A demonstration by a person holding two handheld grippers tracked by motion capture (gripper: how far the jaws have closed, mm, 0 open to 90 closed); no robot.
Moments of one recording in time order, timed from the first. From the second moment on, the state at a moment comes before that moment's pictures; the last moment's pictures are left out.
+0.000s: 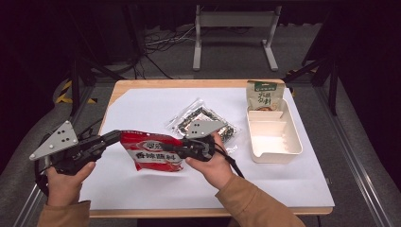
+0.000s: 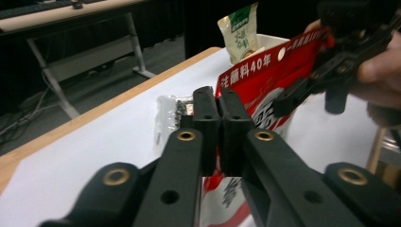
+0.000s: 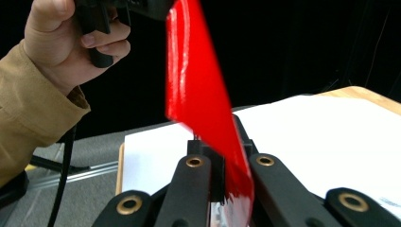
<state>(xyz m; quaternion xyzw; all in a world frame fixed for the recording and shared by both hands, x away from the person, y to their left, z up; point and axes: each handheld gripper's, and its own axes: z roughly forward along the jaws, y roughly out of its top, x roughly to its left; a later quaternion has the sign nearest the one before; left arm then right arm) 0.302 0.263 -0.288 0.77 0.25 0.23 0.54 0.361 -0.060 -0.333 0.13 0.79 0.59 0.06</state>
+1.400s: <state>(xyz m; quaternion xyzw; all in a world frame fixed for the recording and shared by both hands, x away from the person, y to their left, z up) 0.334 0.263 -0.328 0.78 0.32 0.21 0.50 0.386 -0.210 -0.246 0.16 0.81 0.54 0.17</state>
